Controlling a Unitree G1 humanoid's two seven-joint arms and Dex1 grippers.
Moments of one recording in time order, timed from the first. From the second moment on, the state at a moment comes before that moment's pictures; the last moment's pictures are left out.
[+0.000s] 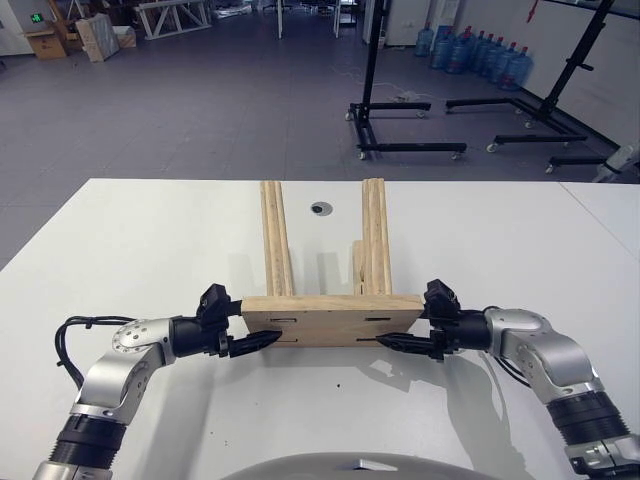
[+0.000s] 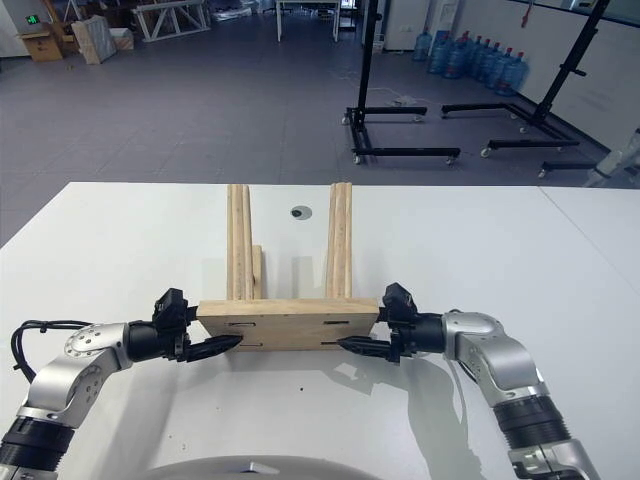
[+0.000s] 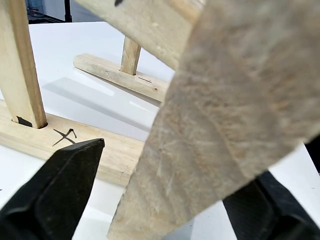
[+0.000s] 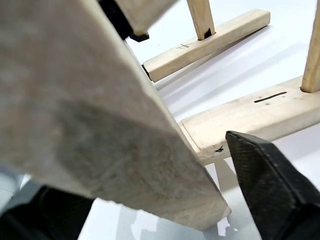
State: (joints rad) left arm 0.02 0.57 -0.06 -0.06 -0.48 0.31 -1.14; right arm -0.08 -0.65 0.08 -0.01 0.50 0.50 1.21
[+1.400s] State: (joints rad) left arm -0.80 0.18 0.65 0.11 -1.43 1.29 0.56; right arm -1.01 -0.17 -0.89 0.40 1.16 1.57 -0.28
